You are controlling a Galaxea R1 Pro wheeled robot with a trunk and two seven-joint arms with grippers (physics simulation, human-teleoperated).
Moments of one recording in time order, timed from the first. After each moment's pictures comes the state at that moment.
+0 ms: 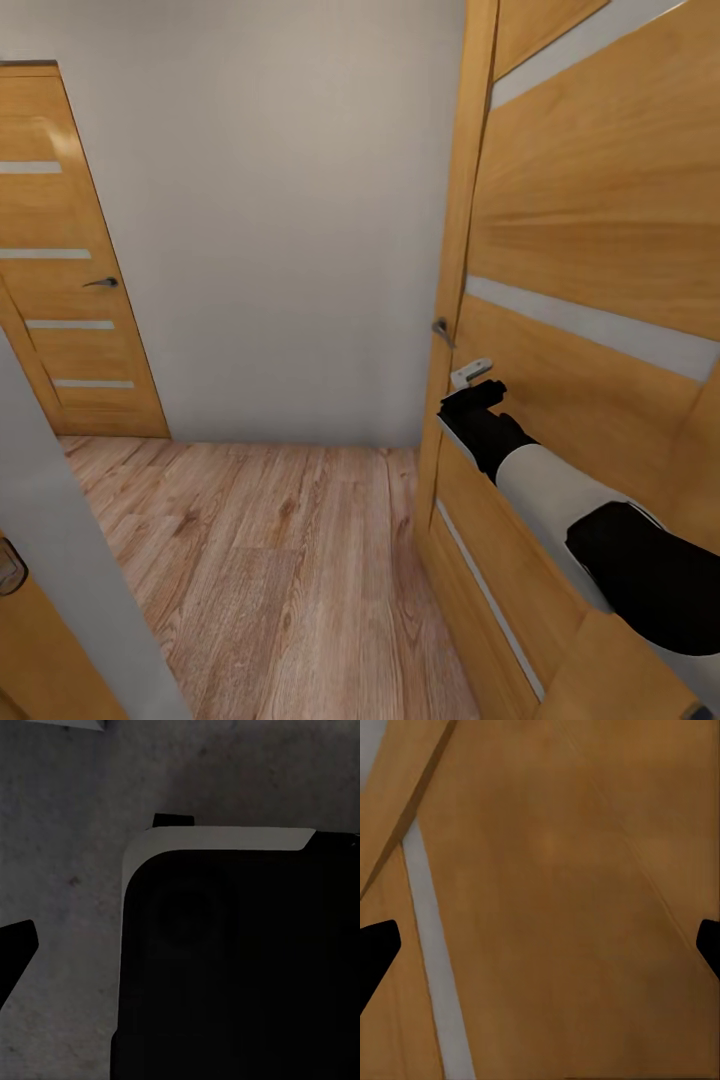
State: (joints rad) left arm 0.00 0.02 0.01 -0.11 0.07 -0.11 -0.01; right arm -1.23 0.04 0.55 -0.40 -0.07 0.62 -0.49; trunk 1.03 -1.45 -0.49
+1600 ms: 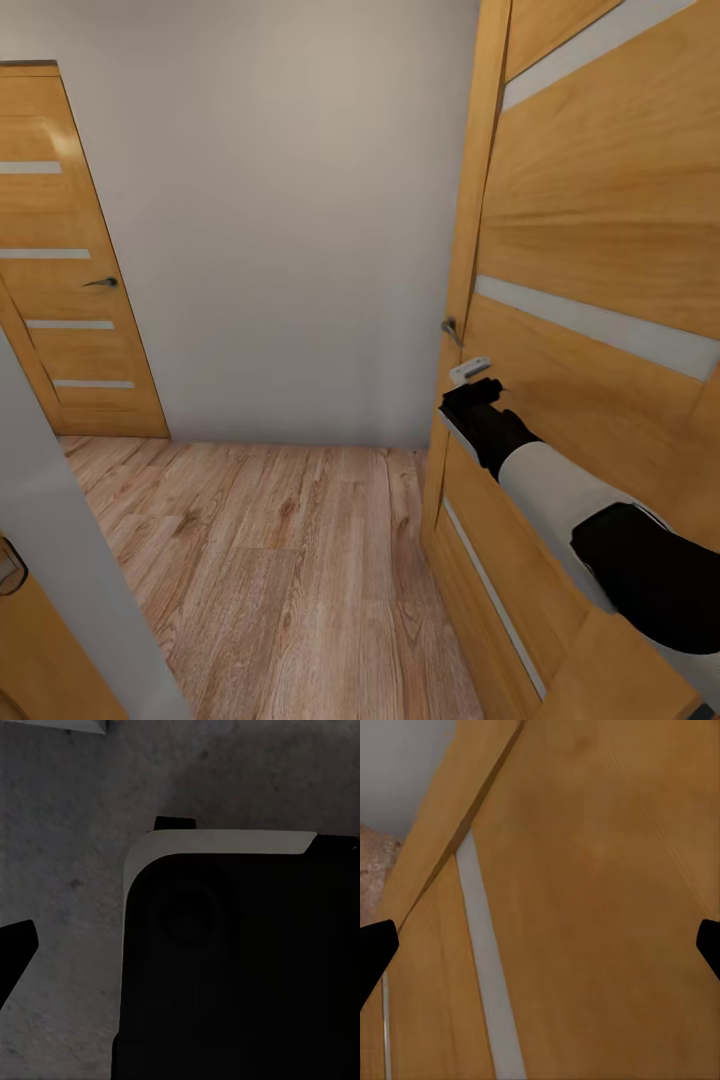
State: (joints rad) left arm 0.00 0.02 0.01 -0.12 0.07 -0.12 -0.01; right arm -1.23 0.02 0.54 -0.45 -0.11 0.64 -0.44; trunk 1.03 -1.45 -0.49
